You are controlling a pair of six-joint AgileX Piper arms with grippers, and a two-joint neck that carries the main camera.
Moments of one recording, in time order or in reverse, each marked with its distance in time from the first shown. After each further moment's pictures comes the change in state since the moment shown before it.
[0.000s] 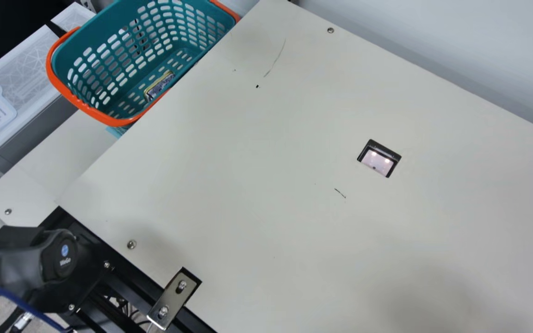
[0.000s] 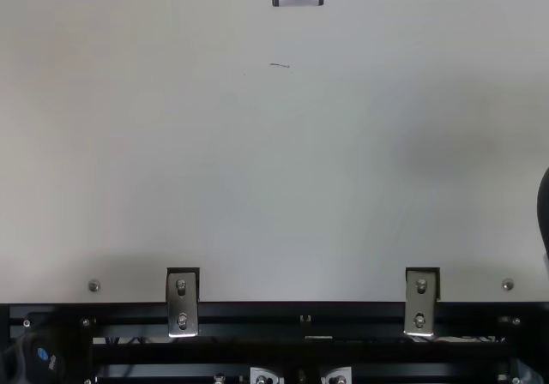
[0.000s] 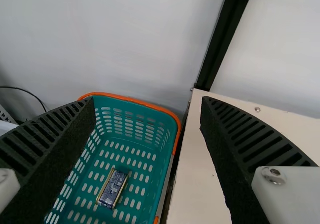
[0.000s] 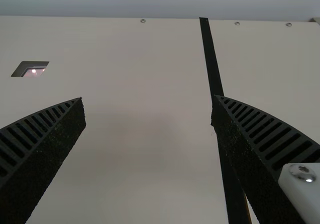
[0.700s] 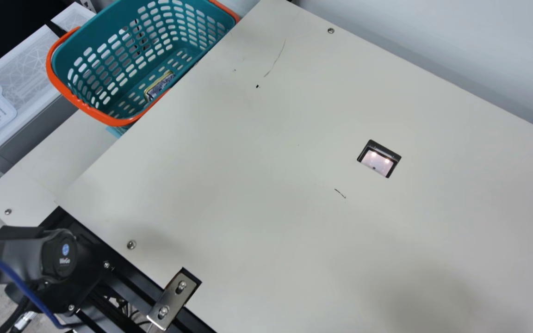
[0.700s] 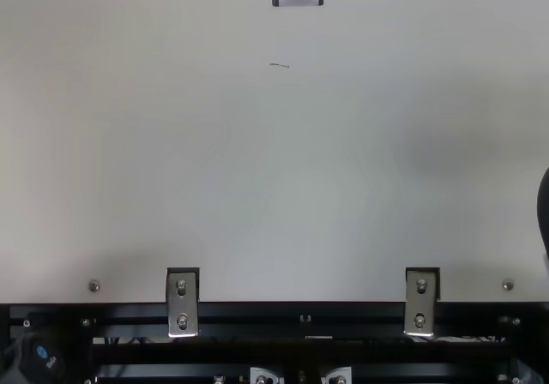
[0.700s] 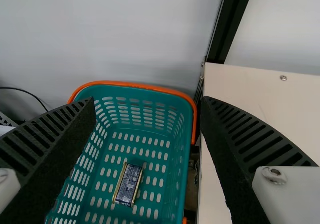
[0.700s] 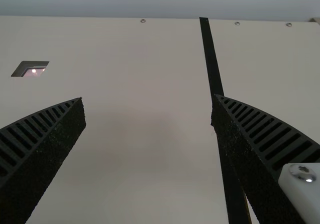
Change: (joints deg) left arm 1.3 13.6 -2.1 -5.1 -1.7 15.4; right arm 0.0 0.0 0.0 0.0 0.0 0.0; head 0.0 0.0
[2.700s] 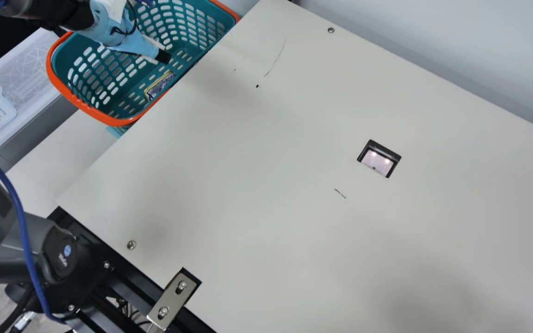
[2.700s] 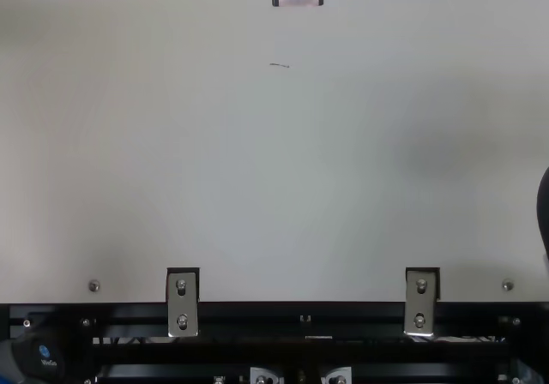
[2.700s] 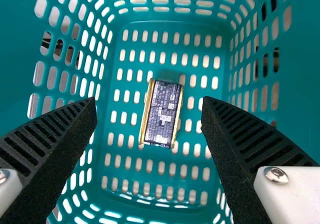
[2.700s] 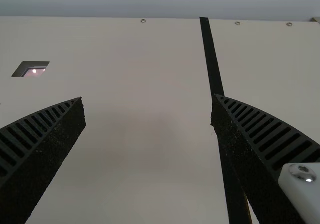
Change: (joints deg) left arm -1.3 34.3 -4.5 13.2 -14.4 3.1; right arm 0.0 0.0 0.0 0.1 0.0 0.0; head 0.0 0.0
